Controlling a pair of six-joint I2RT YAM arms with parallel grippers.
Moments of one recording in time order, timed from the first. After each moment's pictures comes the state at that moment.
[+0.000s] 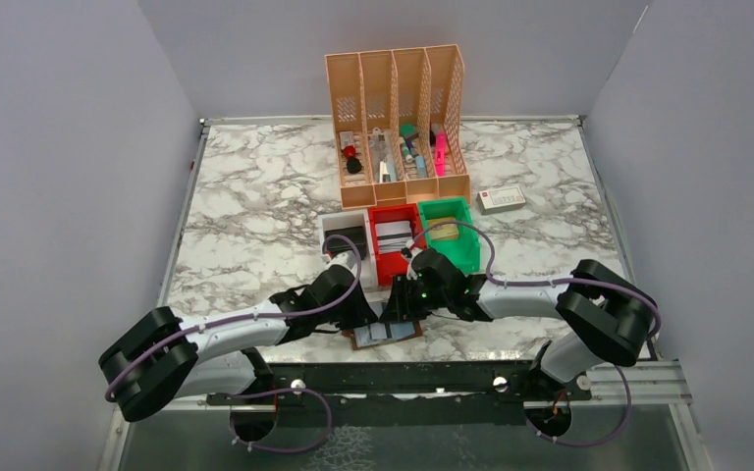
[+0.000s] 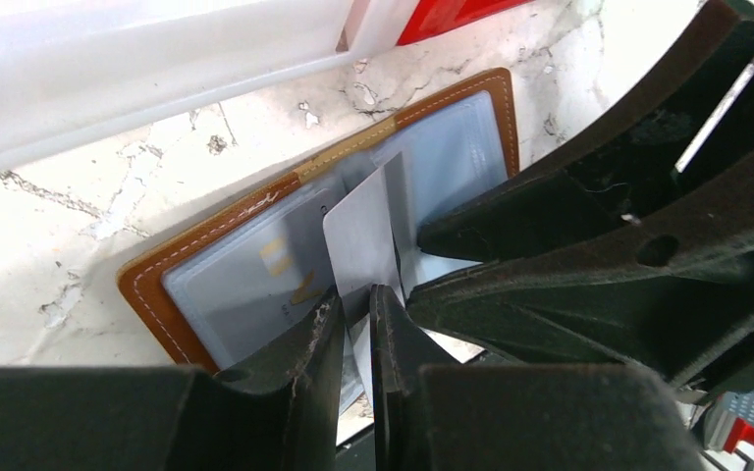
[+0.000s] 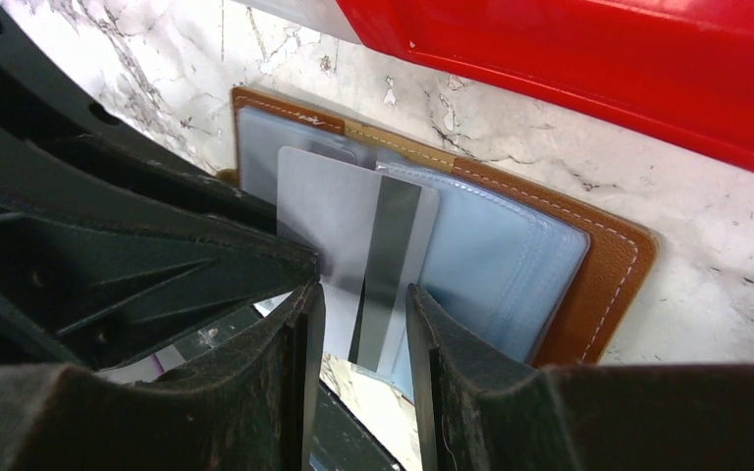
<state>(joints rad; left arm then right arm) -0.92 1.14 0.37 0.00 0.05 -1.00 0.95 1.54 0.59 0.18 -0.25 0.80</state>
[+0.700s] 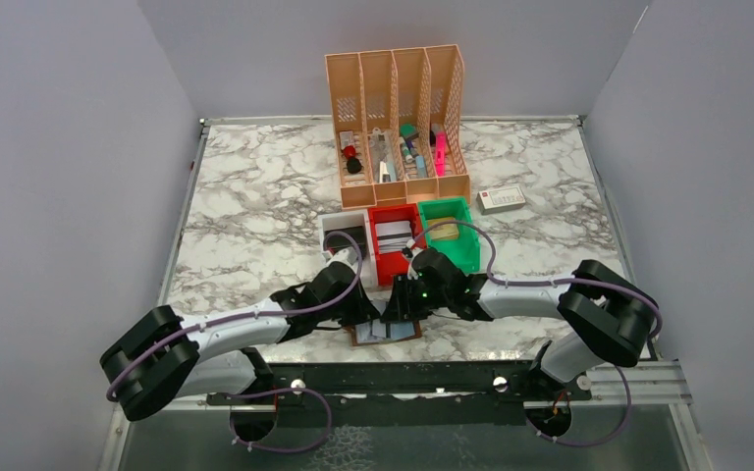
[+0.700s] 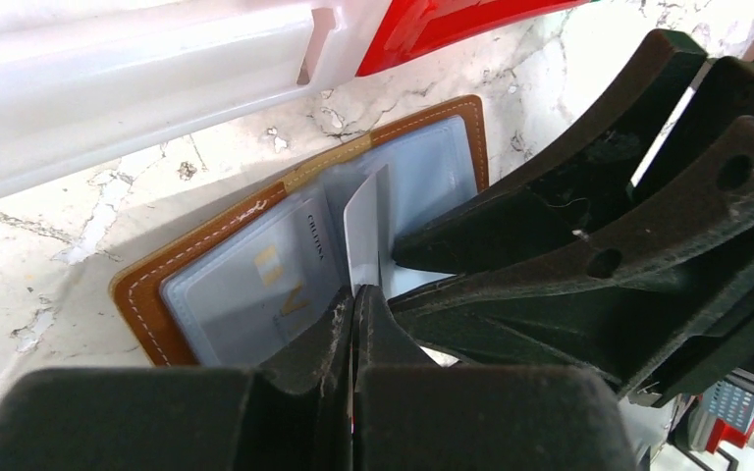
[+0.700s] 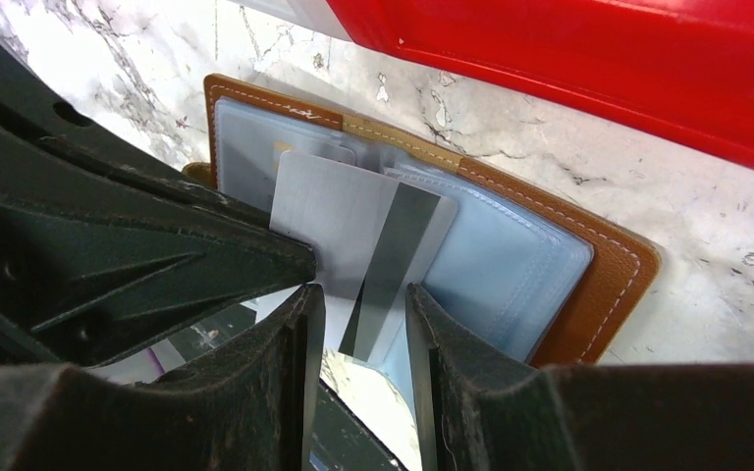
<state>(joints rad) -0.91 1.18 0.39 0.04 0.05 -1.00 0.94 1.53 0.59 0.17 -0.25 0.80</state>
